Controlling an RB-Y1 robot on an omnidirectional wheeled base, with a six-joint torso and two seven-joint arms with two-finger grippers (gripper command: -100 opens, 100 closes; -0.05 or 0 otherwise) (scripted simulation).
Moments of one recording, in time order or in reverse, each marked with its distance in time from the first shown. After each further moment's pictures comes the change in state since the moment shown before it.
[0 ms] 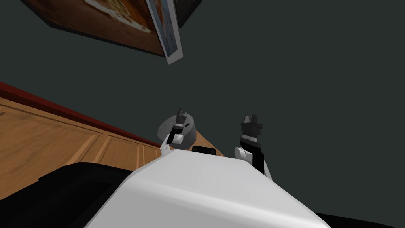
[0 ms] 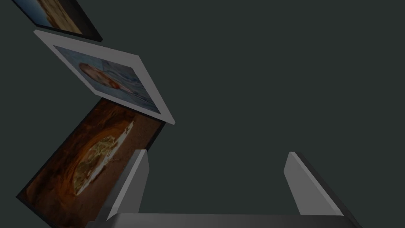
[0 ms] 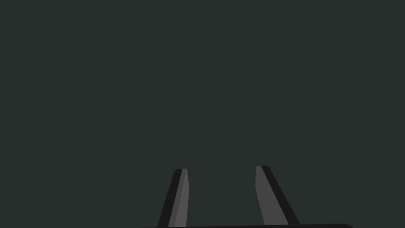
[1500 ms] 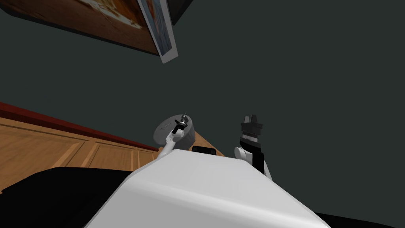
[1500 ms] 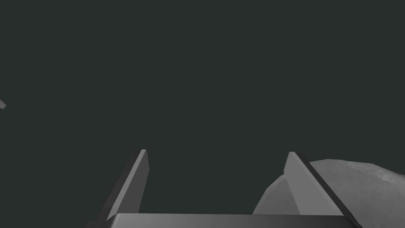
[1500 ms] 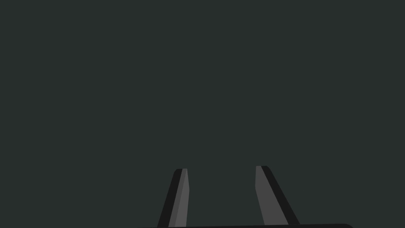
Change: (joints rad) left arm -0.222 0.088 0.031 0.367 0.169 0.305 0.157; right arm 0.000 0.000 0.000 0.000 0.000 0.000 0.000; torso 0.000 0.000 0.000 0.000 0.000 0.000
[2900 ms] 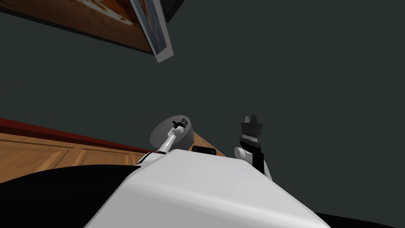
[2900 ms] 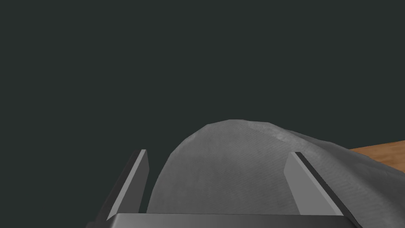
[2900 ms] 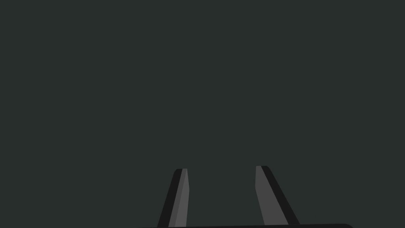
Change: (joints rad) left arm -0.207 0.081 0.024 0.389 0.142 0.242 0.131; right arm 0.000 0.000 0.000 0.000 0.000 0.000 0.000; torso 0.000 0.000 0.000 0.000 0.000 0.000
